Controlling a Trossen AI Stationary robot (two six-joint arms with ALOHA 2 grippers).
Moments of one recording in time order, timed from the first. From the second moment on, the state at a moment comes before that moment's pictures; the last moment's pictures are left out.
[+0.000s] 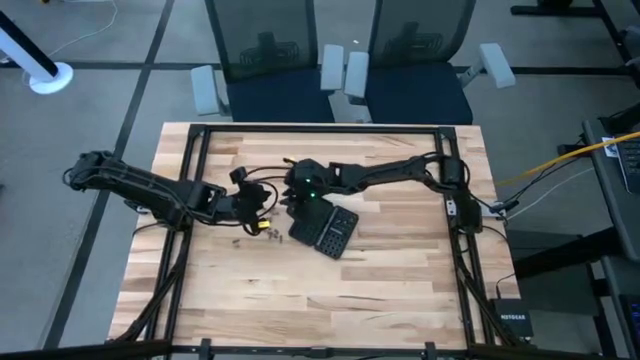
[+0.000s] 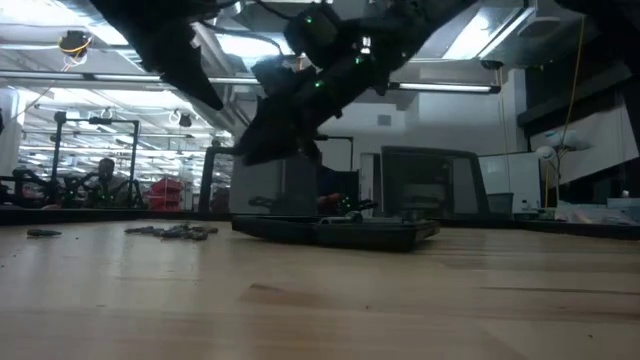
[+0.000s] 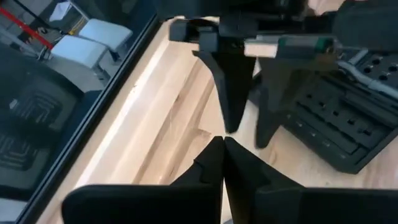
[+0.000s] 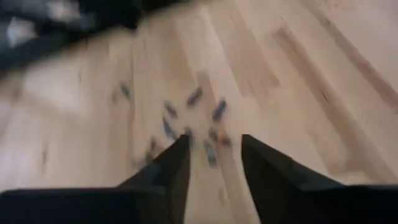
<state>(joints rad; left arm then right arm) -0.20 1.15 0.79 -0.52 -0.72 -0.24 -0.14 2.09 1.51 -0.12 -0.17 0.21</state>
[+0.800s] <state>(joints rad) -0.05 1.78 1.03 0.01 -0.27 0.07 -0.12 1.60 1.01 -0.63 -0.18 0.19</state>
